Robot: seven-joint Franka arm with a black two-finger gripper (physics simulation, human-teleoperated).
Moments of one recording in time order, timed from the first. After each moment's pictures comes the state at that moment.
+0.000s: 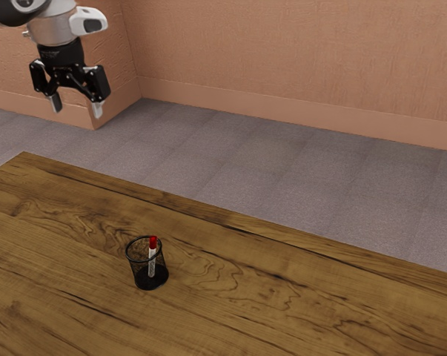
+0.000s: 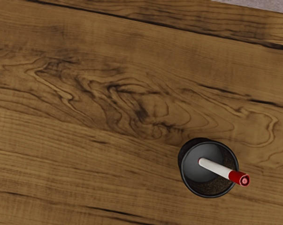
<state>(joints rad) -0.08 -0.12 0.15 -1.62 0.10 1.53 -0.13</state>
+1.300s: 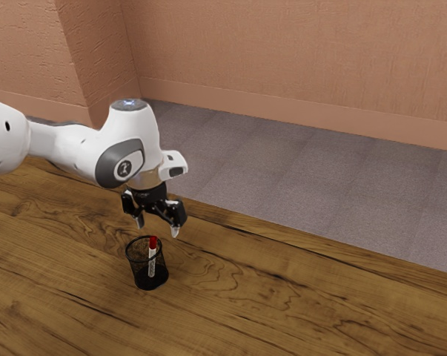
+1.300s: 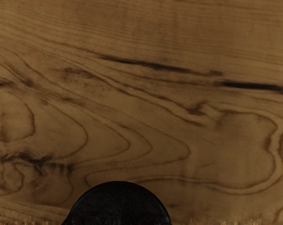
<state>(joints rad) -0.11 0.11 0.04 -2.16 0.04 2.27 -0.22</state>
